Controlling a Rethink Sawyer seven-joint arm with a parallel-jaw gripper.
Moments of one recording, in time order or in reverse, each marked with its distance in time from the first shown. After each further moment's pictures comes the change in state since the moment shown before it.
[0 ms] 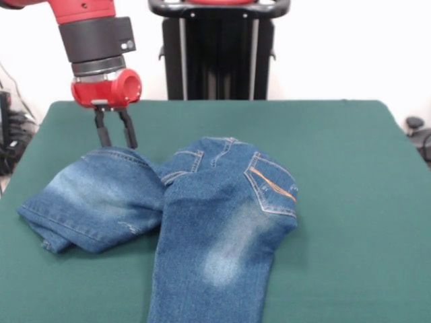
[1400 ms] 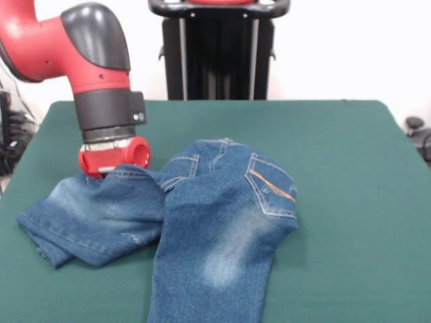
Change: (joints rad) arm 0.037 0.289 0.009 -0.205 -0.159 -0.293 0.000
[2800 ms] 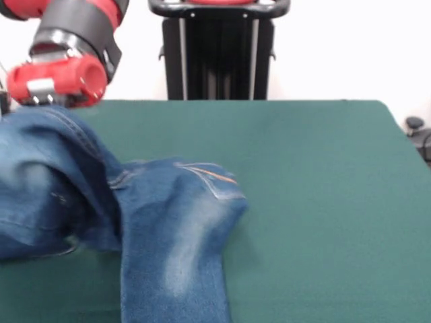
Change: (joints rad) arm 0.150 -0.265 -0.148 0.086 0.075 -0.637 0.000
